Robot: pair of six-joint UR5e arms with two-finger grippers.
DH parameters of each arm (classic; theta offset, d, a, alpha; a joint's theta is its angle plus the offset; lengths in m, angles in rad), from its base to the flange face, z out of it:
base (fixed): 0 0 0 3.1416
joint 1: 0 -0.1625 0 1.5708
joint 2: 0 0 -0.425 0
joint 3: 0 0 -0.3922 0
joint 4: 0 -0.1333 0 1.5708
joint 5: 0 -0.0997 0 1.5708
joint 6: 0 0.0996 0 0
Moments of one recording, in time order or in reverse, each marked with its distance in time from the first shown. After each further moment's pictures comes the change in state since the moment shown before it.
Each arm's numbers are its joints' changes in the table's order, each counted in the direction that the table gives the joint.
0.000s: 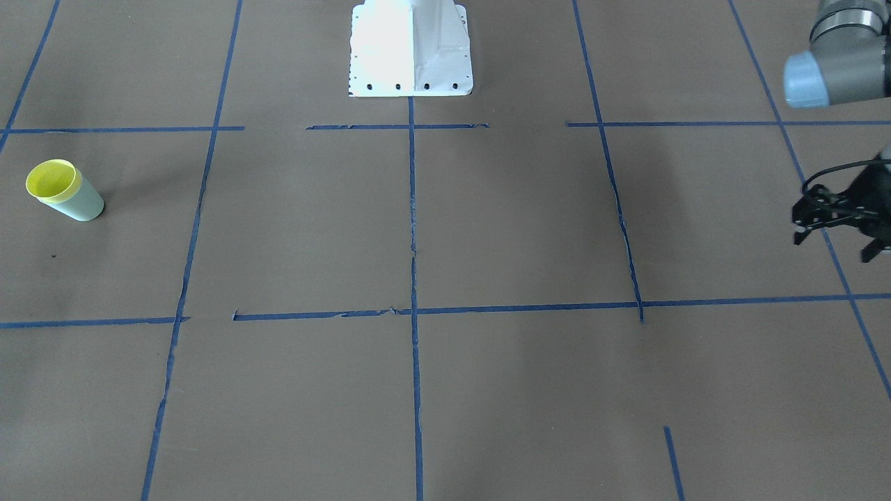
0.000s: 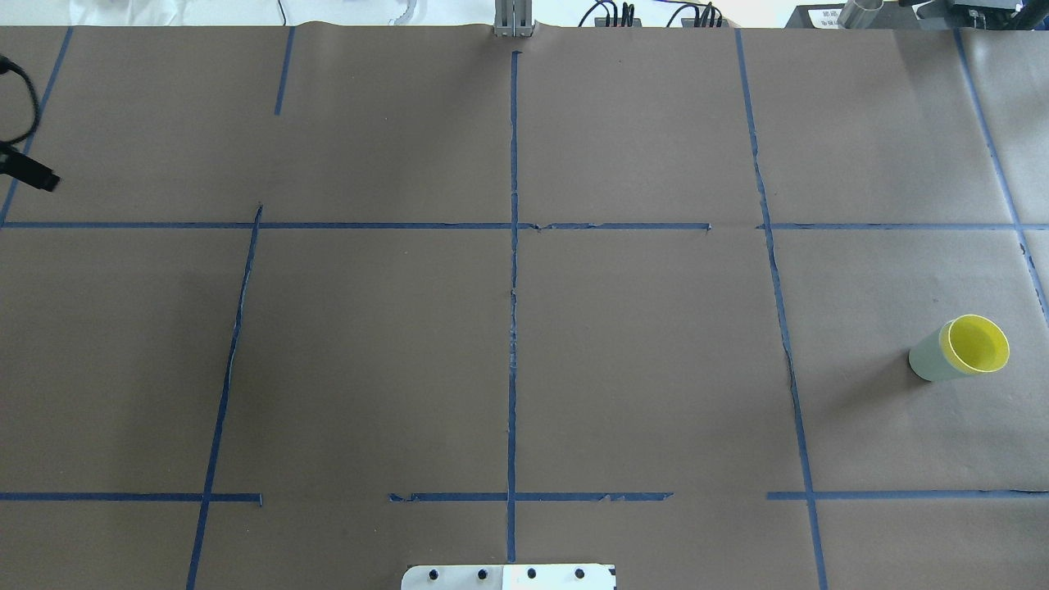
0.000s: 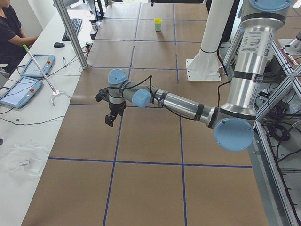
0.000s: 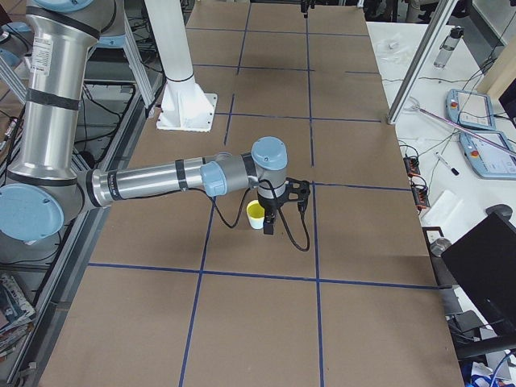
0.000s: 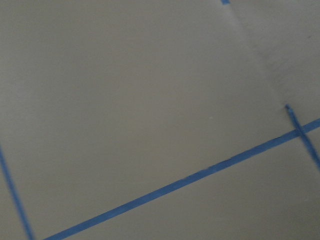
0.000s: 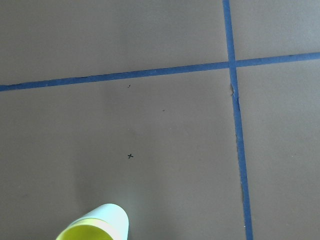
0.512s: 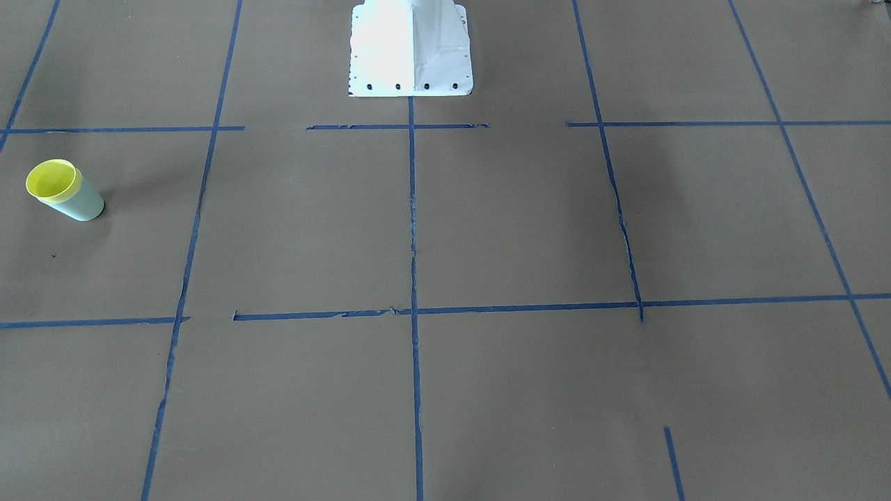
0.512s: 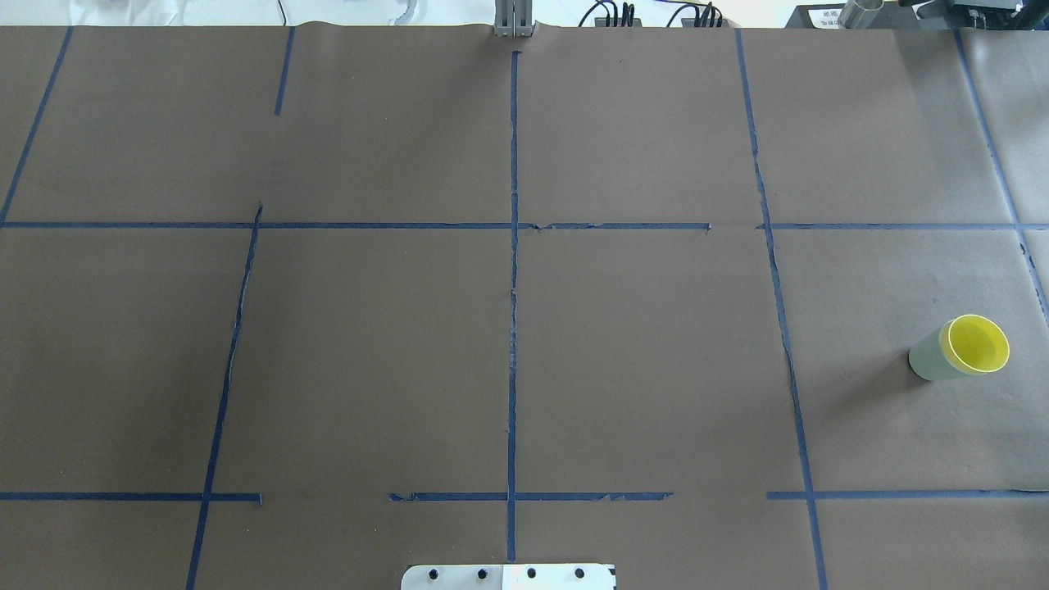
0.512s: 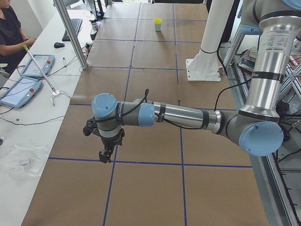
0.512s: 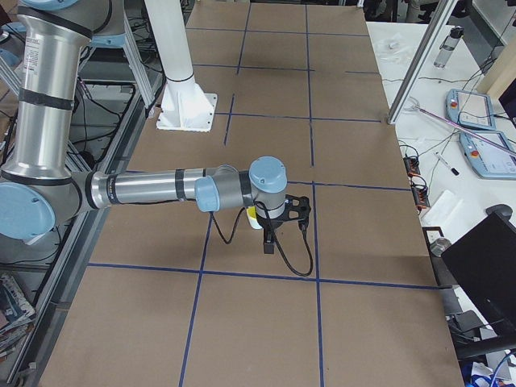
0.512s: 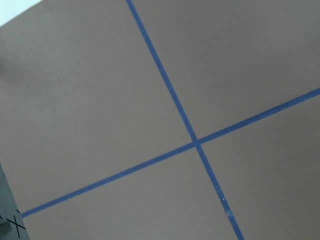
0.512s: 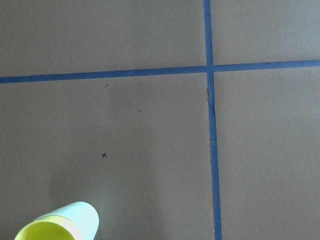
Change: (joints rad) left arm 0.295 -0.043 -0.140 -0.245 0.150 0.348; right arm -0.084 0.001 0.061 0.014 -0.030 -0.168
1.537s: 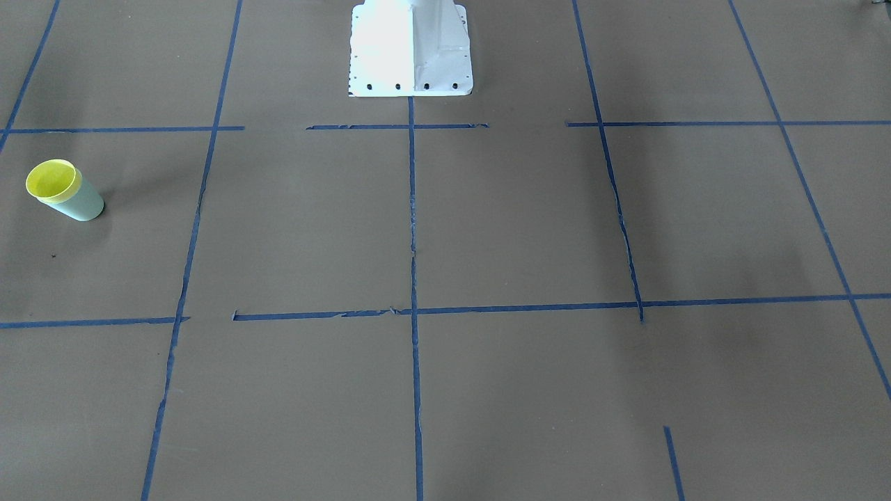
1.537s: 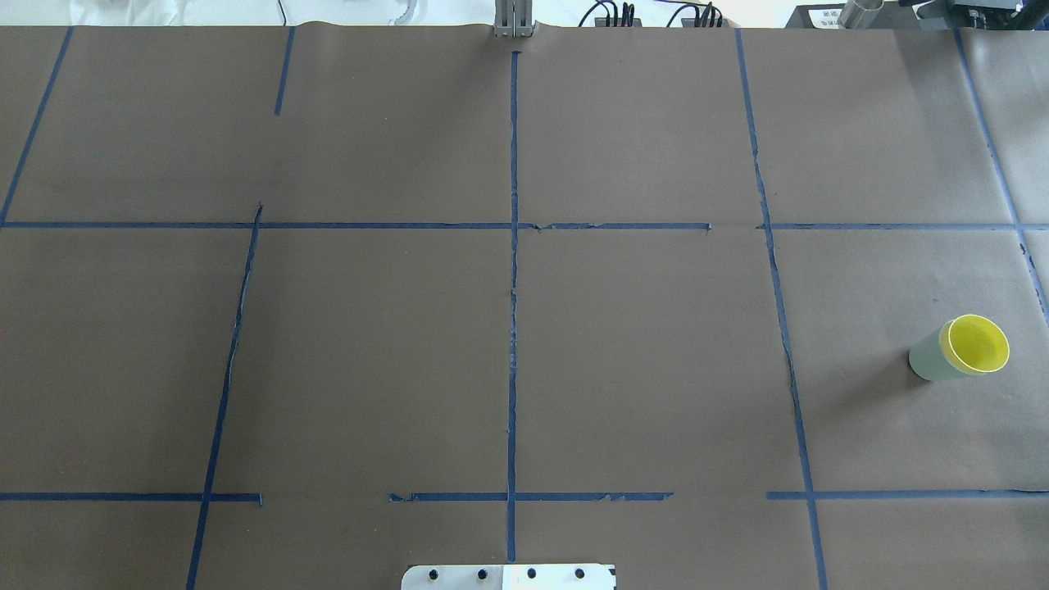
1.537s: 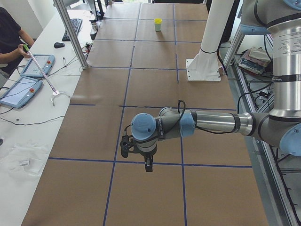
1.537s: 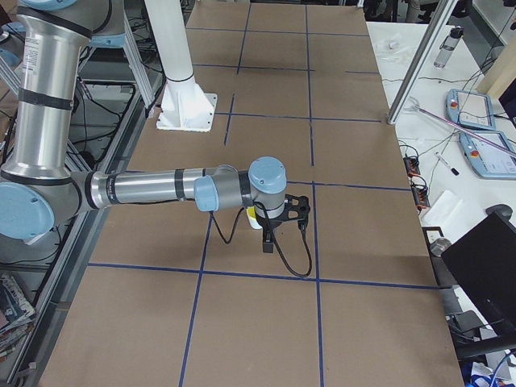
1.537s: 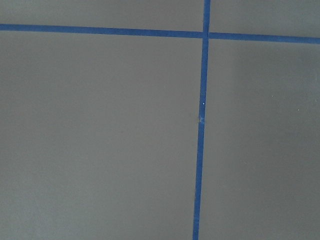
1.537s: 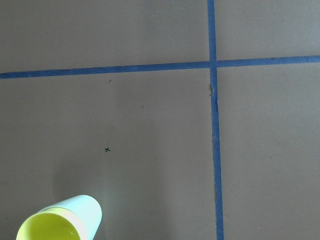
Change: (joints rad) left arm -0.016 -0.281 0.270 -0.065 0.092 -0.353; right arm 0.006 0.002 -0.007 0.009 -0.019 0.006
